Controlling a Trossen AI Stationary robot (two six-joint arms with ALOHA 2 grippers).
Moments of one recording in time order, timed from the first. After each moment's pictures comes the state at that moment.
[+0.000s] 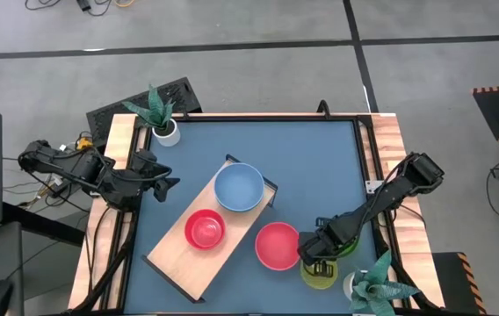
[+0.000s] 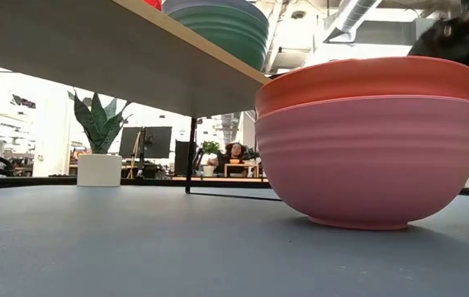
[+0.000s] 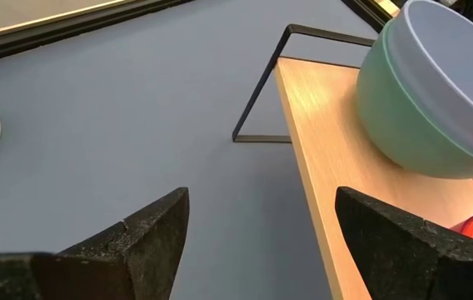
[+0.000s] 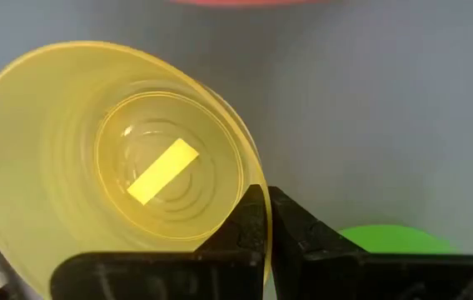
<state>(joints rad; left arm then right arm) -0.33 0.67 0.84 -0.94 -0.62 -1.01 0.58 1.66 1.03 -0.79 -0.12 0.75</state>
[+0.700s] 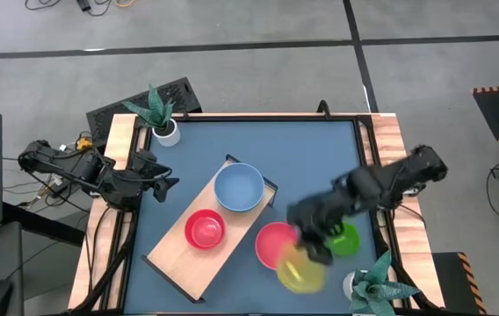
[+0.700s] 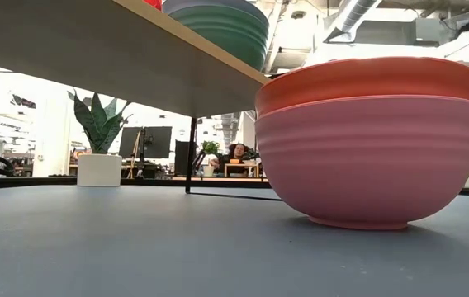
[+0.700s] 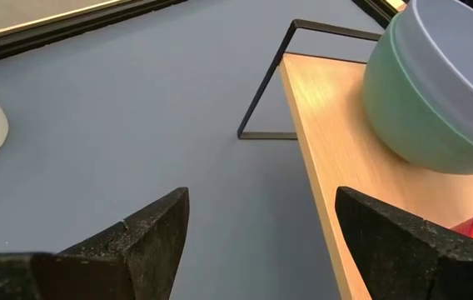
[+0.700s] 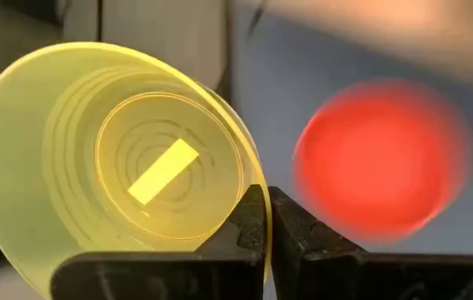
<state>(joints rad) -0.33 0.67 0.84 -0.96 -0.62 -1.01 0.40 1.59 1.83 -1.11 -0.20 0.62</state>
